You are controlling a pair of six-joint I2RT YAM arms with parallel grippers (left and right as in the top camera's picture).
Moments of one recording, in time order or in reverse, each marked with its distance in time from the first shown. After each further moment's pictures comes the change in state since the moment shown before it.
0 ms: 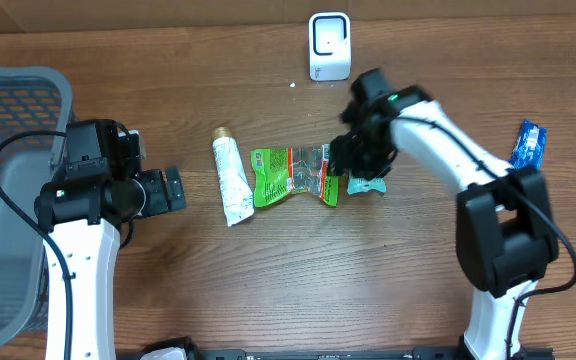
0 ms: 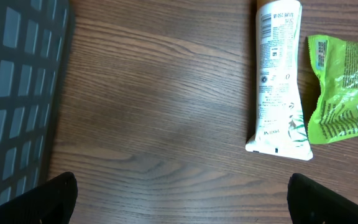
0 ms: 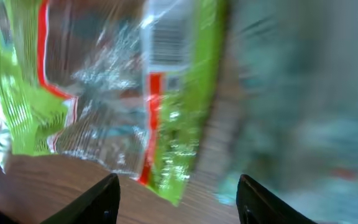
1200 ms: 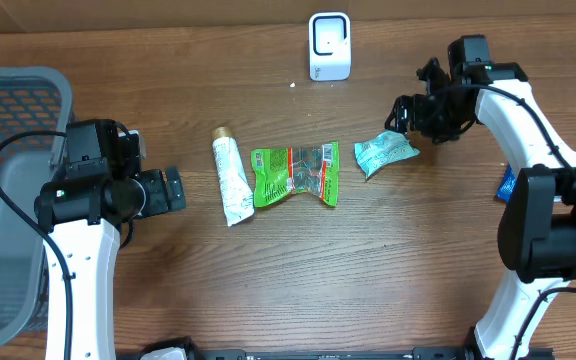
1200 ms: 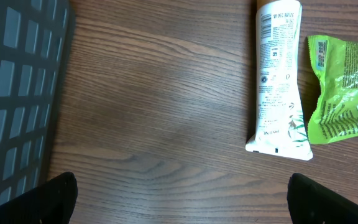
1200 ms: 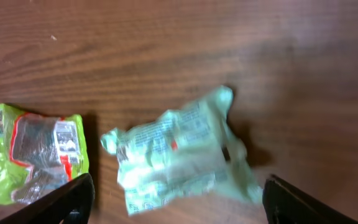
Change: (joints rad) left arm 0.000 0.000 0.000 0.000 0.000 0.000; right arm -0.360 0.006 0.084 0.073 -0.034 -0.229
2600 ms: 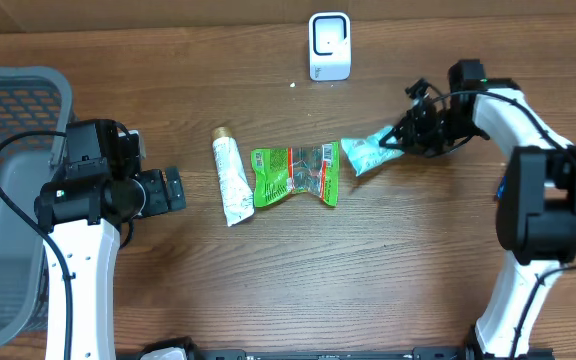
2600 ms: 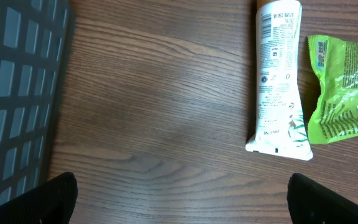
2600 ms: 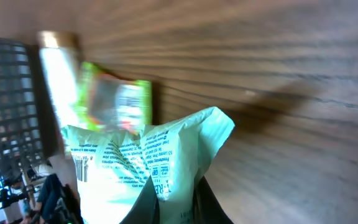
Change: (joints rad) left arm 0.000 0.000 0.000 0.000 0.000 0.000; right arm -0.051 0.064 -0.063 -0.018 -0.415 -0.139
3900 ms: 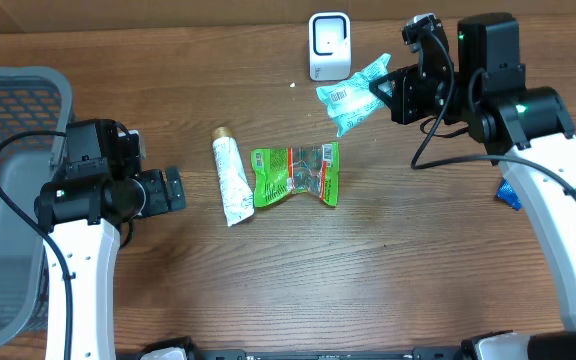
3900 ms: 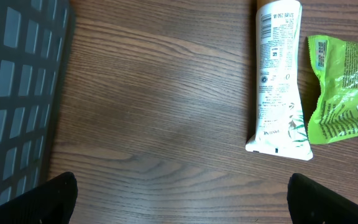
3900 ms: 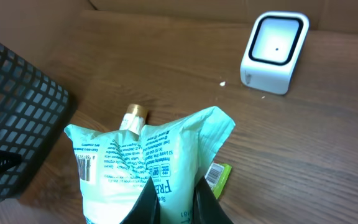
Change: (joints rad) left arm 0.000 0.000 0.000 0.000 0.000 0.000; right arm 0.226 -0.572 0.002 0.157 0.333 0.146
